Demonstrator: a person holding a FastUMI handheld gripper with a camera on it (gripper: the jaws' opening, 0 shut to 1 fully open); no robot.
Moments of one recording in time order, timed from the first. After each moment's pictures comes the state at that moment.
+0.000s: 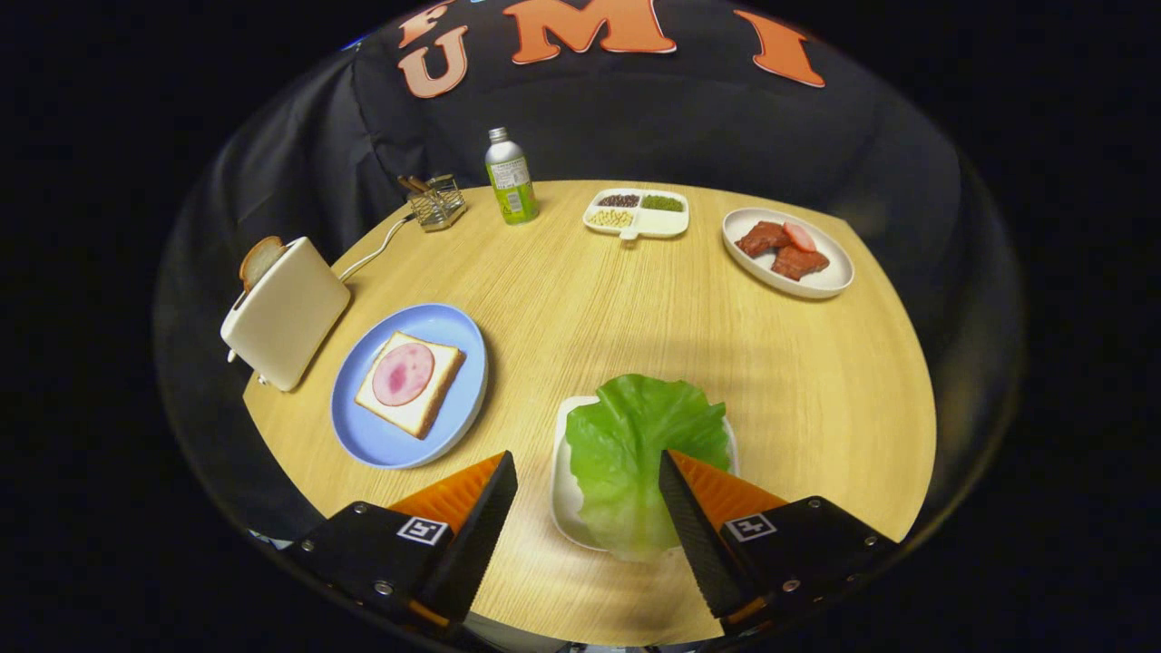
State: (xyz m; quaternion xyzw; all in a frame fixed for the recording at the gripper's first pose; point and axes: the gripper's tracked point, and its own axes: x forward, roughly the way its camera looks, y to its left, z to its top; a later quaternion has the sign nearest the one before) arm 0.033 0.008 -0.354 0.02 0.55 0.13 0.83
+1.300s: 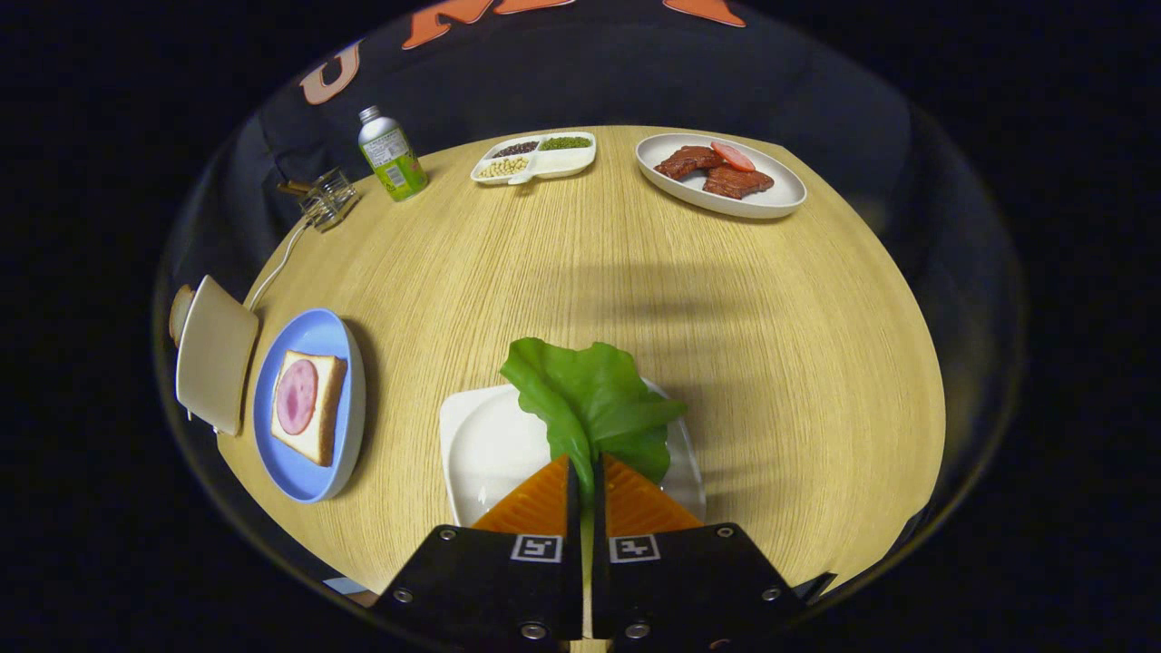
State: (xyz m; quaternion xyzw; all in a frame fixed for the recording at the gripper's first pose) arm 0.041 -0.033 -0.405 0.06 0.59 0.02 0.80
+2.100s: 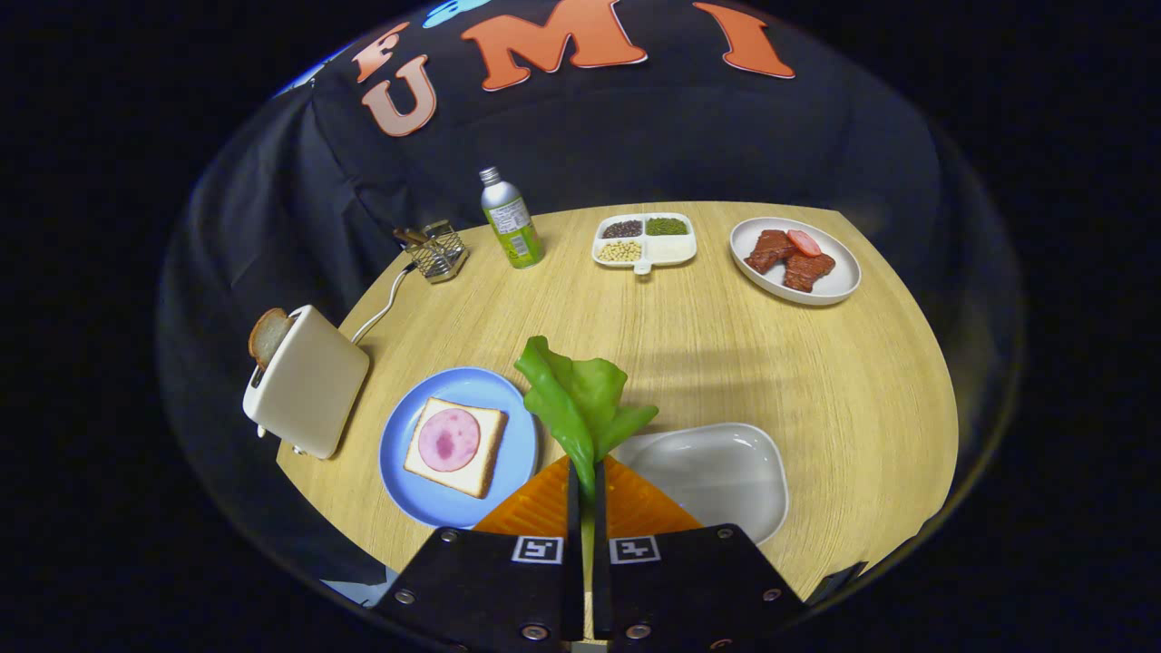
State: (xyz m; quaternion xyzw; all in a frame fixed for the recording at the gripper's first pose) arm 0.062 0.072 -0.316 0.08 0.51 0.11 0.85
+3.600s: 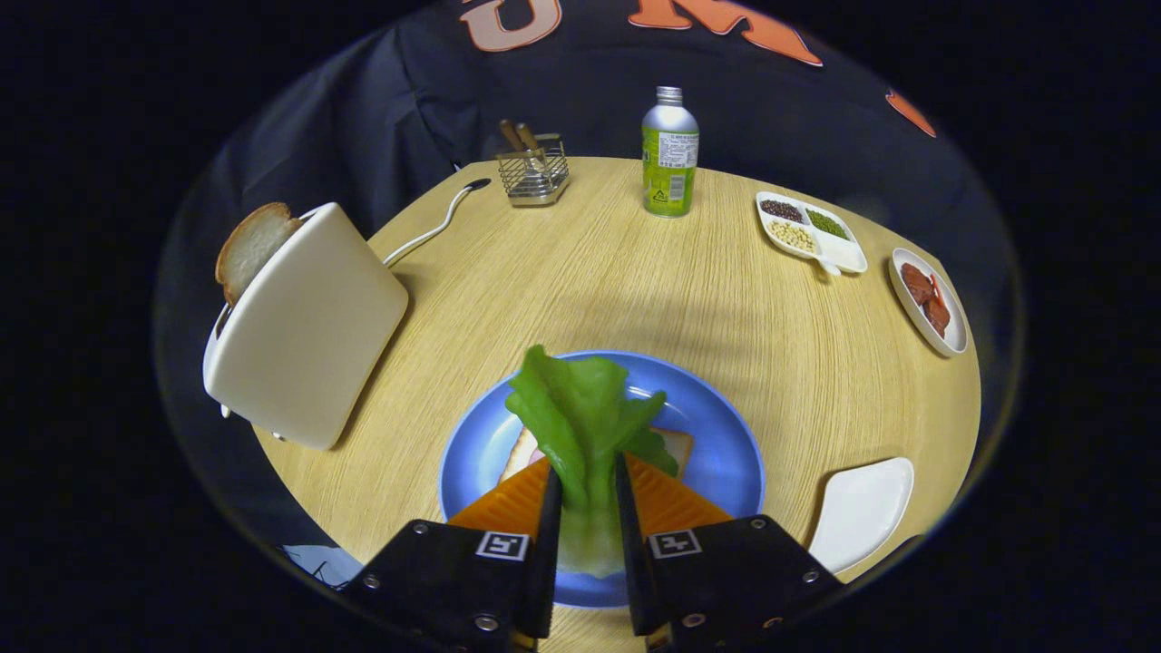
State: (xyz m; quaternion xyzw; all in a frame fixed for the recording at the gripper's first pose) arm 0.075 0.237 -0.363 -0.02 0.55 0.17 0.82
